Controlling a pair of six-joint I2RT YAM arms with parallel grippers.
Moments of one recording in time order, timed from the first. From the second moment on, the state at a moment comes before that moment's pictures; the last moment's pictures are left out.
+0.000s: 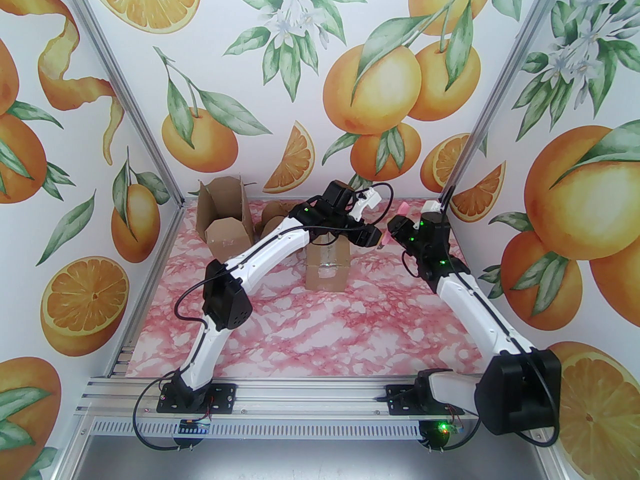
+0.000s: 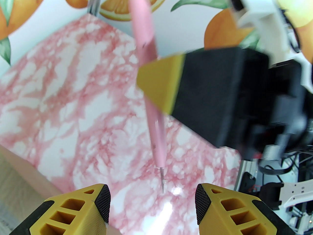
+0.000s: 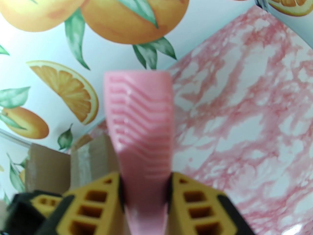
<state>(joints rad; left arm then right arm) -0.79 2.26 2.30 -0.69 0.46 -0.16 0.08 1.28 0.96 -0.07 -0.09 0.76</state>
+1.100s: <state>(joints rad) -0.78 2.32 2.35 -0.65 0.60 -0.17 0.13 1.26 0.98 0.01 -0.09 0.82</state>
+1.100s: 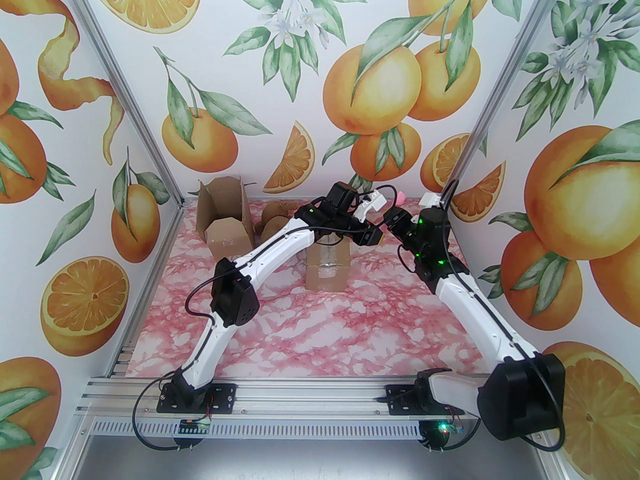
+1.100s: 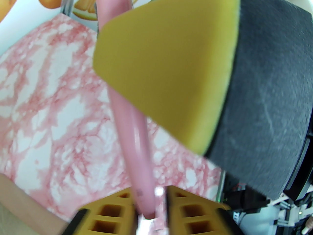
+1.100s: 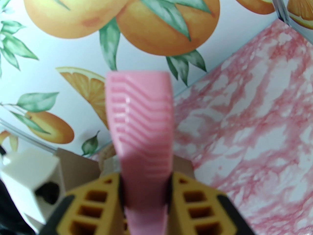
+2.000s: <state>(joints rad) -0.80 2.23 2.28 -0.66 0.22 0.19 0.09 1.14 0.96 -0.01 -0.08 1.18</state>
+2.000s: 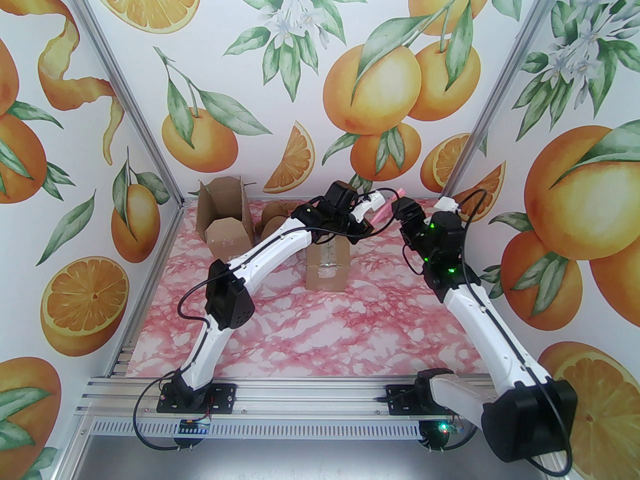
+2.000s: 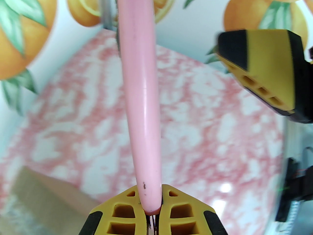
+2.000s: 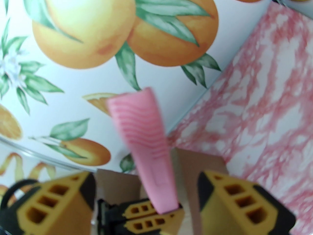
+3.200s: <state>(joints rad) -0.99 2.13 1.98 -0.34 -0.52 1.05 0.02 1.29 0.98 -0.04 -0.23 1.57</state>
